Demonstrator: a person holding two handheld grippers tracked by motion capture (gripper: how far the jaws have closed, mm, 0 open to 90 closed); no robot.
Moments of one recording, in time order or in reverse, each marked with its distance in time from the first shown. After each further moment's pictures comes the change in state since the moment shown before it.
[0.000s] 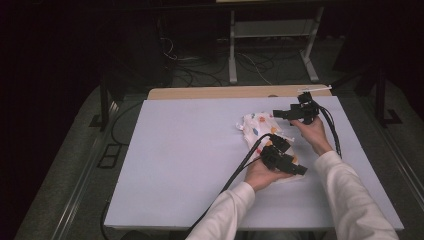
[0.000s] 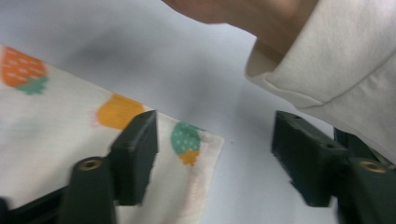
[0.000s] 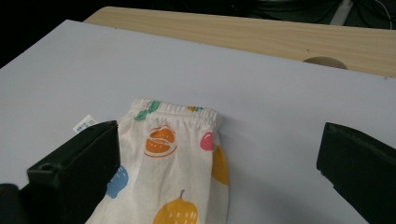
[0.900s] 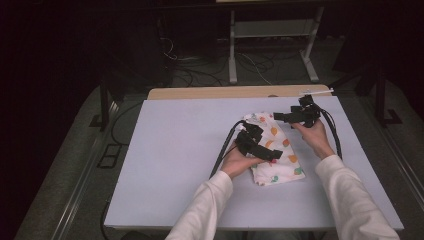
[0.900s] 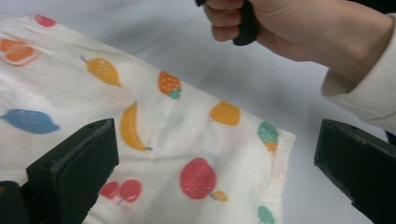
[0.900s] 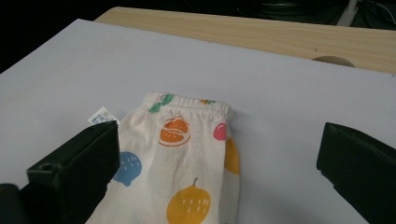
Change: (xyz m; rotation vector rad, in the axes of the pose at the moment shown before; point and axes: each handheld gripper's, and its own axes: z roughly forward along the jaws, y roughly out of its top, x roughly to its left) left arm 0.040 -0.003 -0.061 -0.093 0.173 0.021; right arm 0.006 -0.008 -0.008 -0.011 0.021 -0.014
